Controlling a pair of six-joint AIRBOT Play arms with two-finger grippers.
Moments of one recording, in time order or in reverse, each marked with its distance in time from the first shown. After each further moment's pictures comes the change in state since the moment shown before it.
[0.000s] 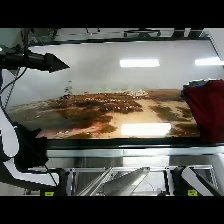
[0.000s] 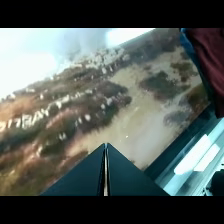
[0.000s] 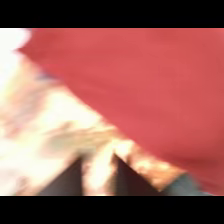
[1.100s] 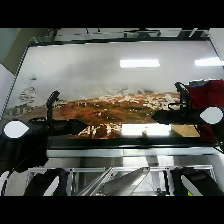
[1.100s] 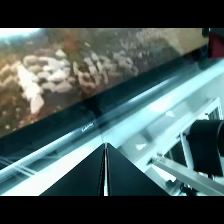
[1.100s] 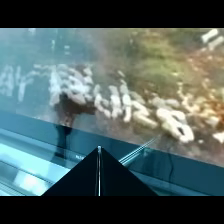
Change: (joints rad) left arm -0.254 0.916 -1.249 0.061 0.348 -0.098; right arm 0.814 0.233 -0.456 0.198 -0.187 -0.171
